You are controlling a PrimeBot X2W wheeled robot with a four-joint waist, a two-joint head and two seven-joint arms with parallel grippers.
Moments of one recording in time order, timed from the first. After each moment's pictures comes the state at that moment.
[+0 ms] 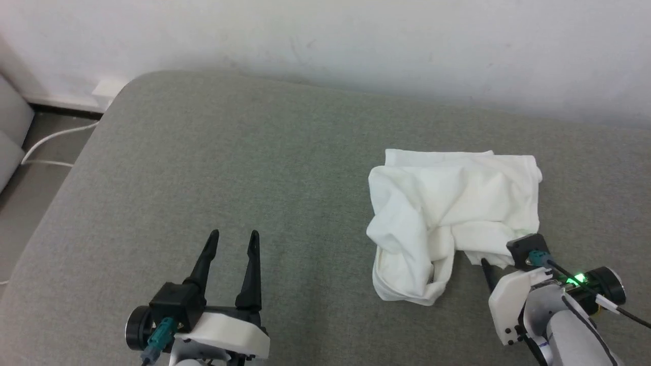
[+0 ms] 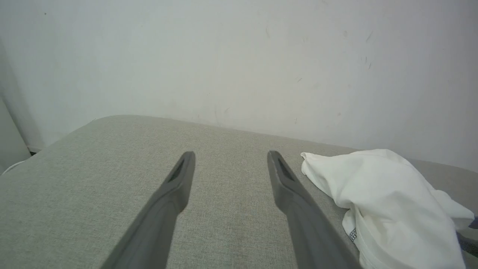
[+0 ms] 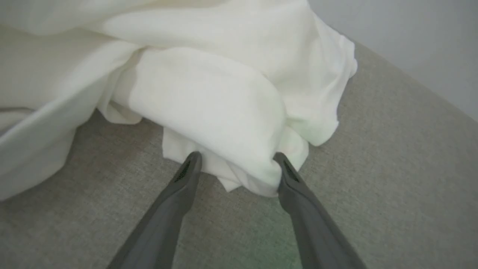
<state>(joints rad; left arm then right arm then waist) -0.01 0.11 -0.21 0.07 -0.25 0.06 -0.26 -0.23 -0.13 0.04 0.53 -0.14 0.13 0.11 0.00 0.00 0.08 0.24</state>
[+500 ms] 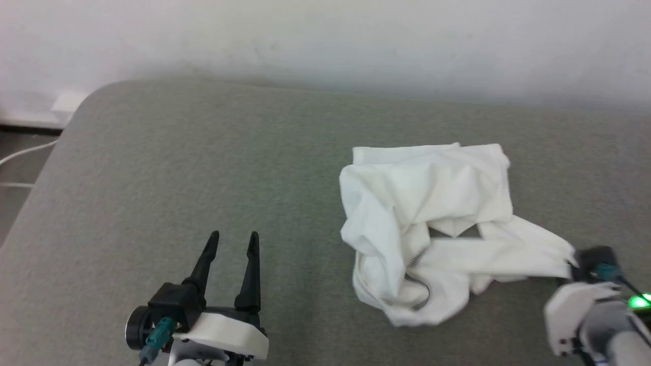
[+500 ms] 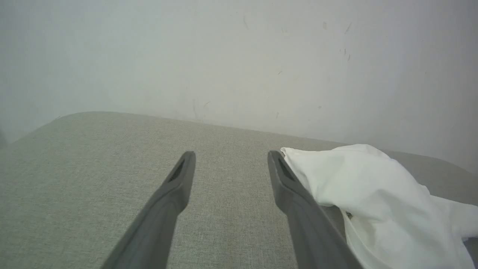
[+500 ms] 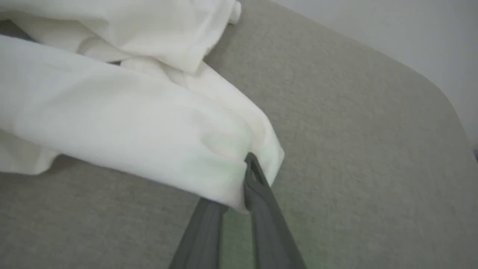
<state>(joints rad) -0.01 0.07 -0.16 0.09 -0.22 0.01 -0.26 -0.14 -0.18 -0.09 0.42 -0.11 0.13 0.13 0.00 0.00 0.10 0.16</state>
